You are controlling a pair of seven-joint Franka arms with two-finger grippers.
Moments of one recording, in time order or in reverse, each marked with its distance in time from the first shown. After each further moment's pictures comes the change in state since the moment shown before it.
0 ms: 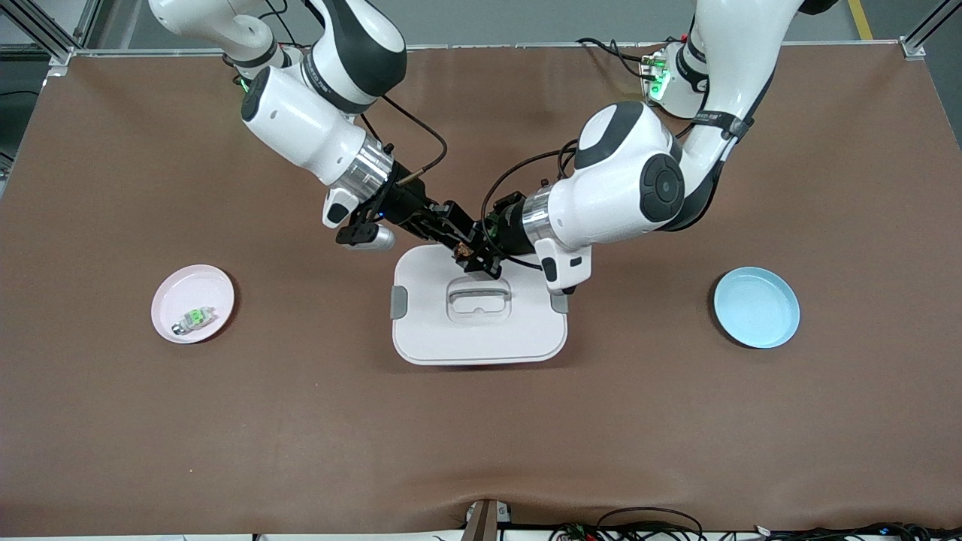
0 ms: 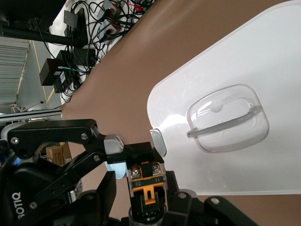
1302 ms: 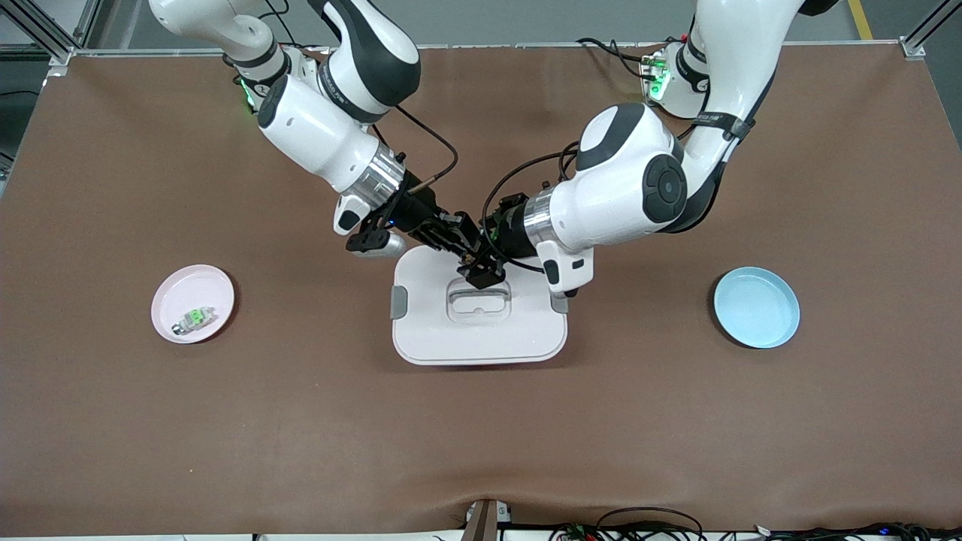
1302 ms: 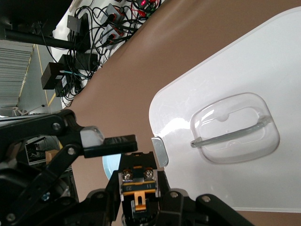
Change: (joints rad) left arm -0.005 0.004 0.011 0.020 0.029 0.002 0.000; right arm 0.009 0.041 0.008 0.023 -0.001 0.053 -0.014
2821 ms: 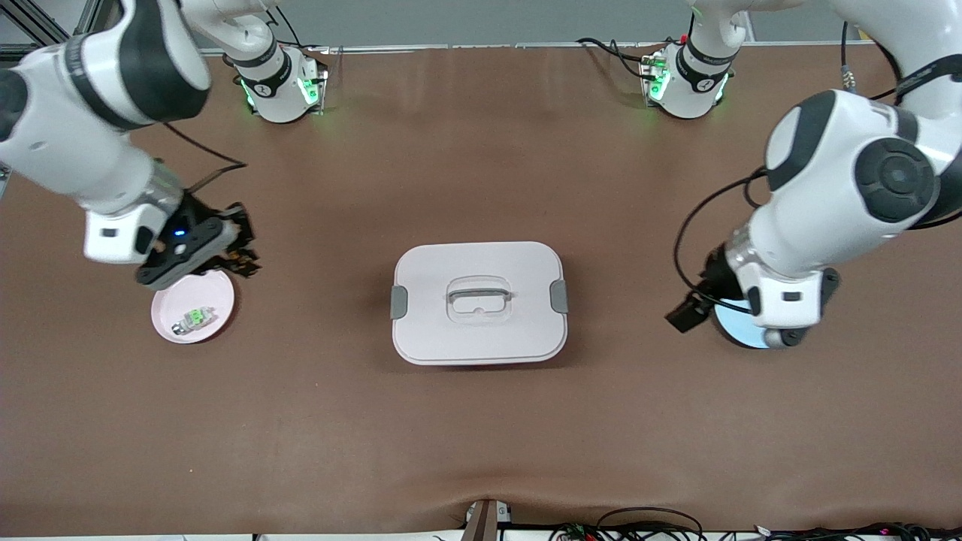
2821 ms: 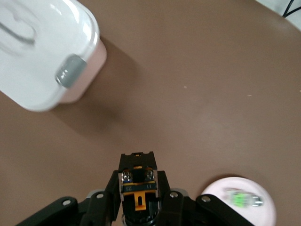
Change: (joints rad) left arm 0.341 -0.137 0.024 0.011 0.509 -0.326 0.500; right arm -0.524 -0.198 -0.033 0.018 -0.710 -0.748 -1.059
